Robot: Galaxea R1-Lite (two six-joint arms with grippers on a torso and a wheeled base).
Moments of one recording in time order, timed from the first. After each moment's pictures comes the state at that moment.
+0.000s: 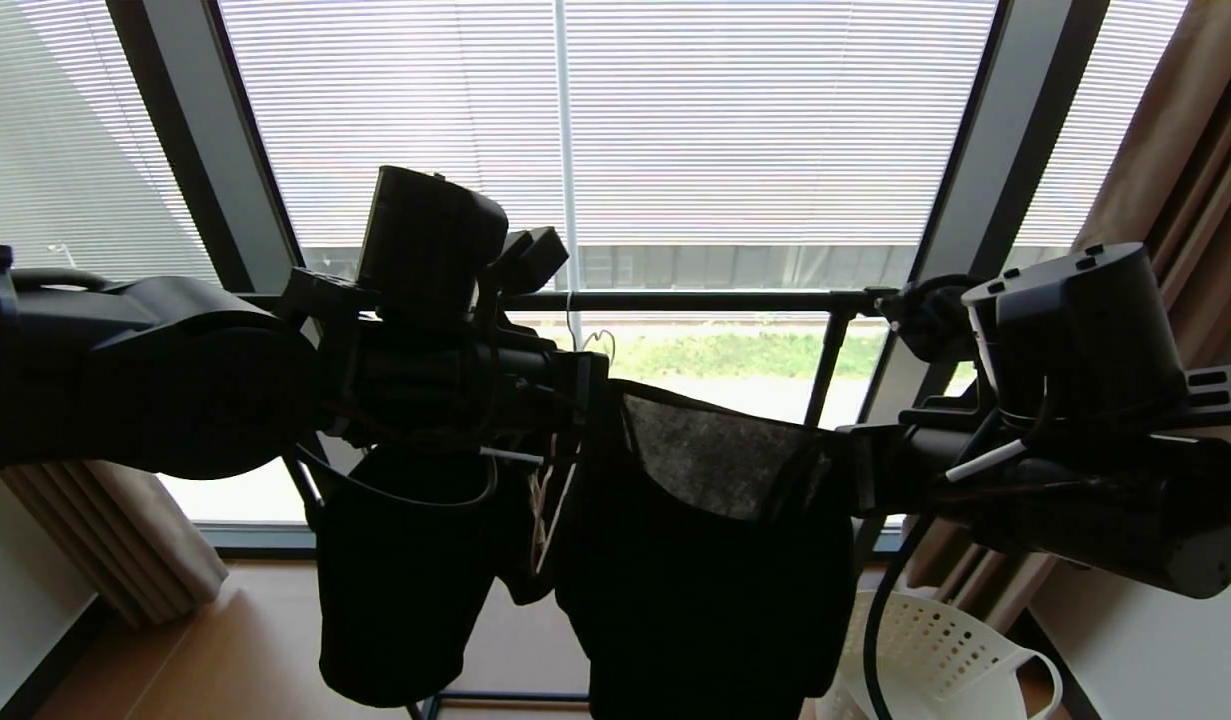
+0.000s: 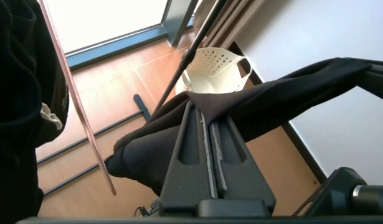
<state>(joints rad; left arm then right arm) -0.62 1.80 -1.31 0.02 -0.16 -0.25 0.72 1.57 -1.01 0.07 -0.43 0.42</state>
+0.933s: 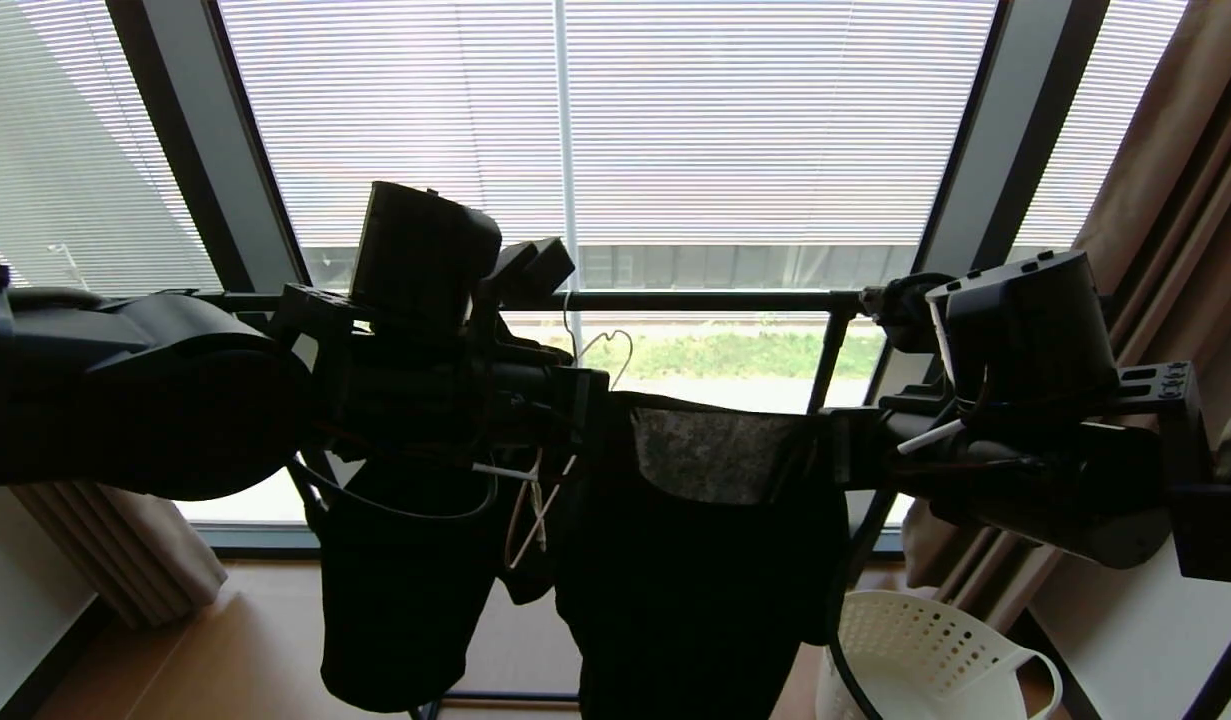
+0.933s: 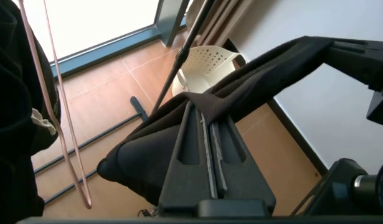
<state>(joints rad) -0.62 1.78 -1.25 -0.02 -0.23 -0.20 0.68 1.64 -1.01 -0.03 -0.45 0.41</state>
